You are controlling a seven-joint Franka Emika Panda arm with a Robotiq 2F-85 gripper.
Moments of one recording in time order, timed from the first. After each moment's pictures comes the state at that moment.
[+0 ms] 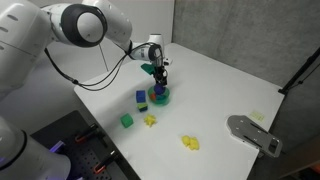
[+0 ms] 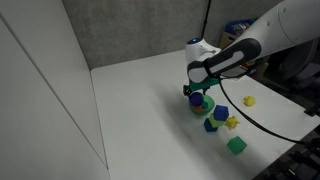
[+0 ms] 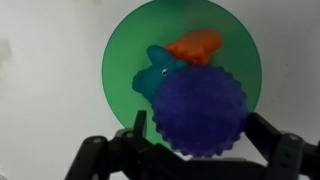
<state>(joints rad) 0.28 0.96 -0.15 -1.42 -0.10 2.23 0.57</state>
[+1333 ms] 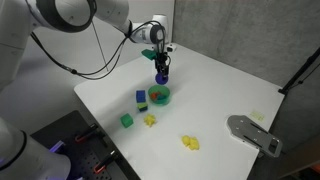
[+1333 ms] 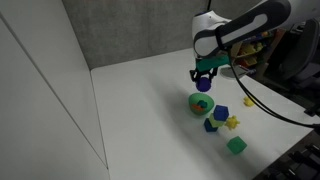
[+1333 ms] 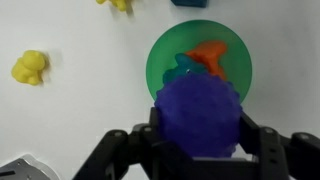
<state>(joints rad) 0.24 0.77 -0.14 -1.46 -0.09 2.05 0.55</state>
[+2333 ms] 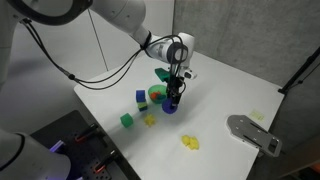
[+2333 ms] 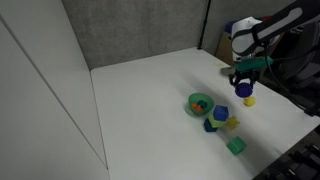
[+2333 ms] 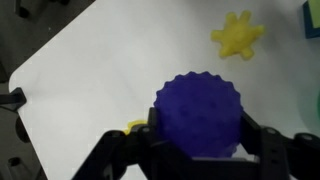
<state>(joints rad) 0.01 0.63 -0.18 -1.75 -0.09 1.99 0.51</state>
